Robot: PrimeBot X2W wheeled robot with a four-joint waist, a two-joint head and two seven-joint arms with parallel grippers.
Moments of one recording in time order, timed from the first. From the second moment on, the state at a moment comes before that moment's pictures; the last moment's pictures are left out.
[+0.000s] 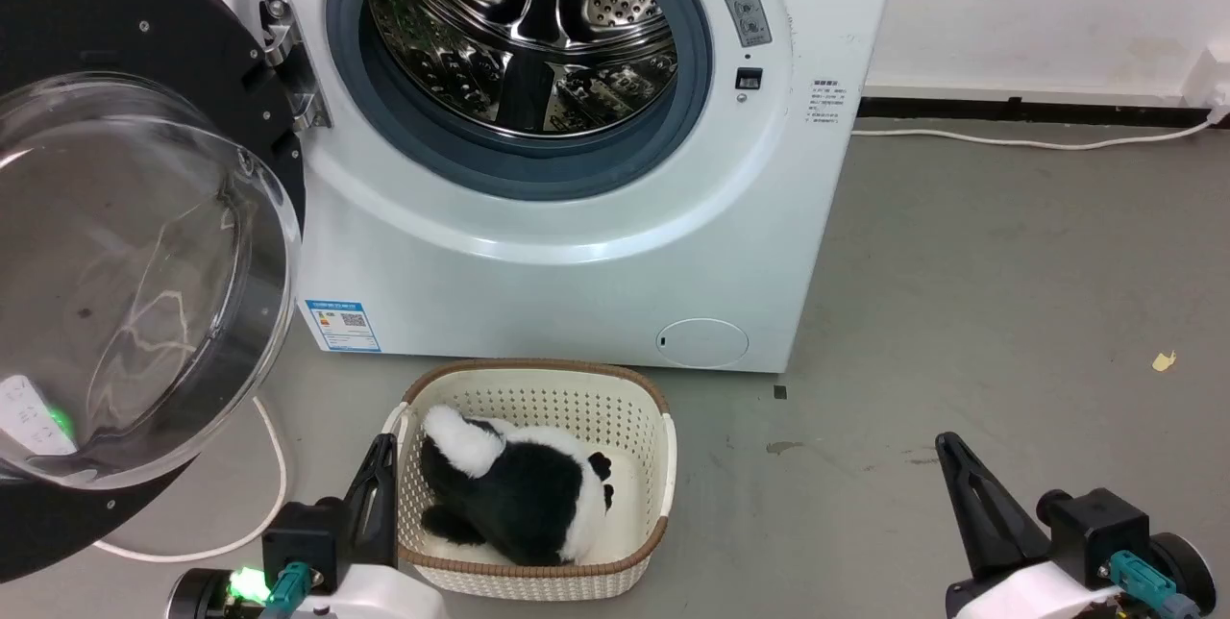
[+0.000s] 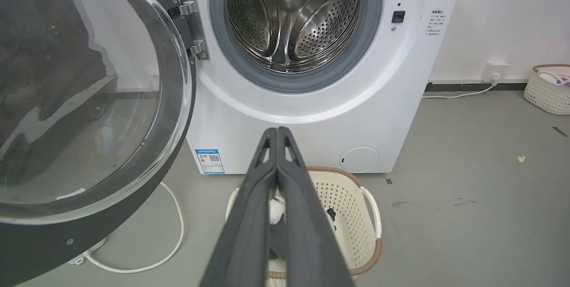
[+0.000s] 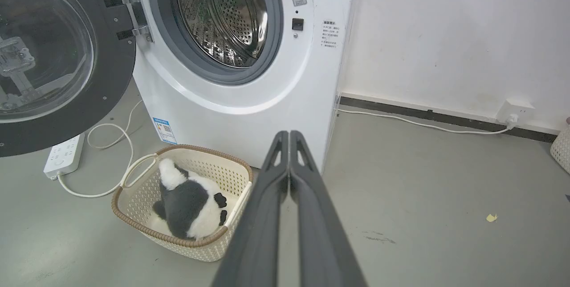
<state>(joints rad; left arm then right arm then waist) 0.04 0.07 -0.05 0.04 -0.04 0.02 -0.08 0.05 -0.05 0.00 0.02 0.03 0.13 -0.08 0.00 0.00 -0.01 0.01</state>
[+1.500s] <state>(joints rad) 0.04 0.07 -0.03 0.03 -0.03 0.02 -0.05 0.05 -0.05 0.00 0.02 0.03 0.13 -0.05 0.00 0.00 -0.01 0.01</state>
